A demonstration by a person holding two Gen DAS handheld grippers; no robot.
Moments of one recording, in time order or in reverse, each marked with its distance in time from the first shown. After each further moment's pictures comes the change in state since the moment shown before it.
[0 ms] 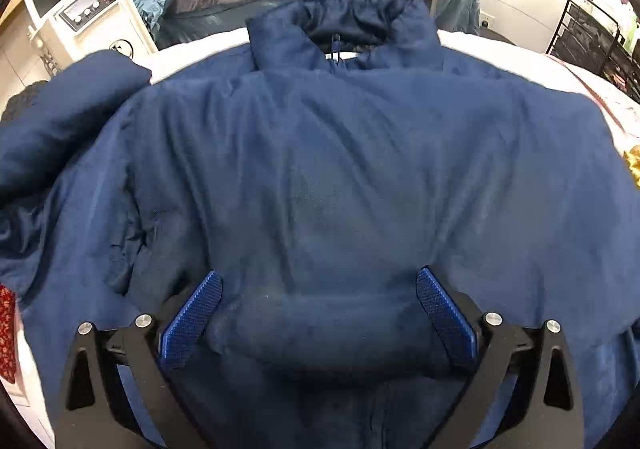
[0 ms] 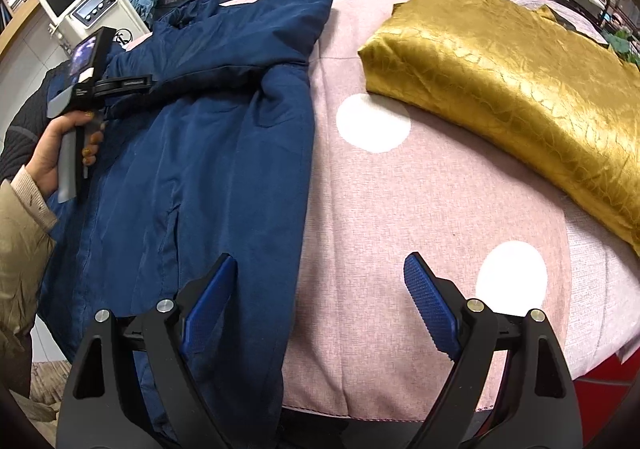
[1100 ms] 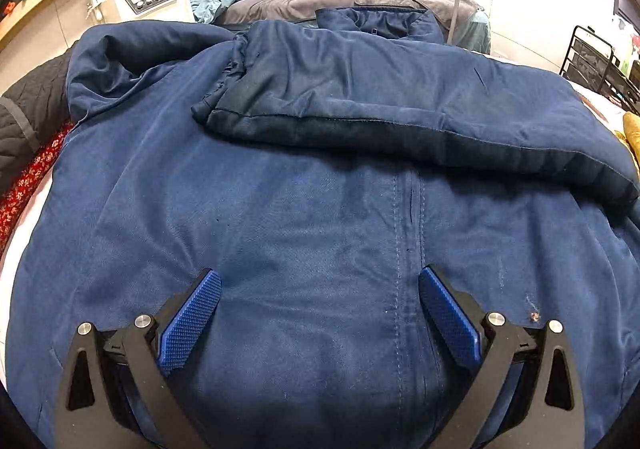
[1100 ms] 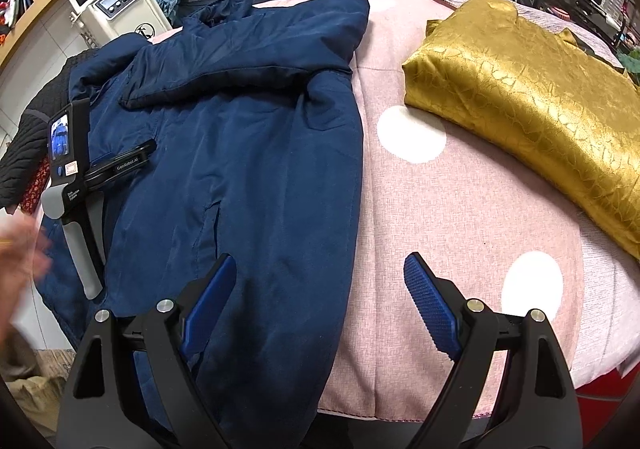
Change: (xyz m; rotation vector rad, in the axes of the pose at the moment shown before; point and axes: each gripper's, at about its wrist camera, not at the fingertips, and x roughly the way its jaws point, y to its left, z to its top) left arm -0.039 0.016 -0.127 -0.119 -0.148 0.048; right arm -0.004 0.031 -0.003 -0.063 -0.031 0.037
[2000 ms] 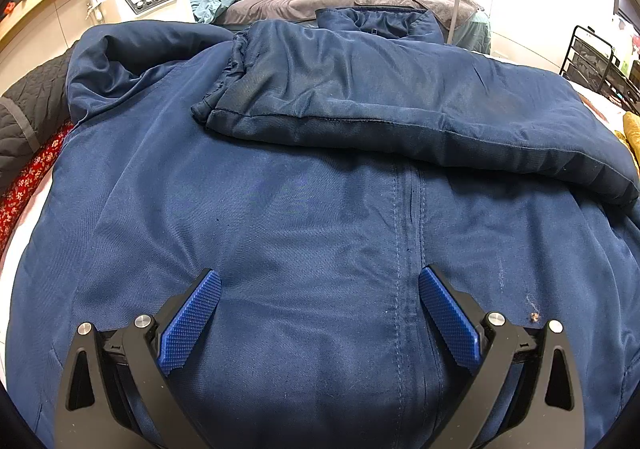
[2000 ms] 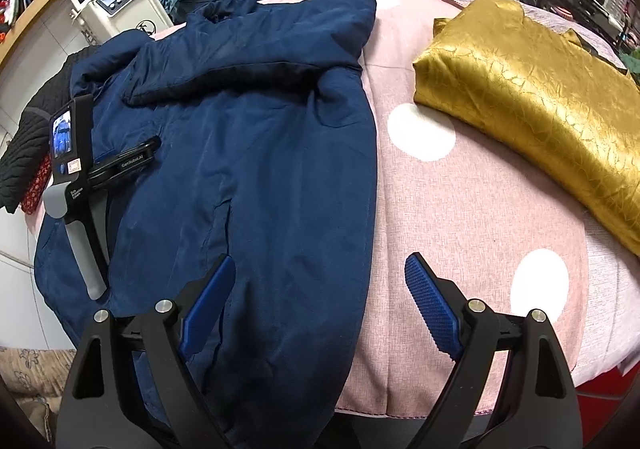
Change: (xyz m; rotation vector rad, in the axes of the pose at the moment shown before) left arm 0.000 0.000 0.000 0.000 0.001 0.001; right arm 0.002 0.010 0.000 0.000 0.014 0.001
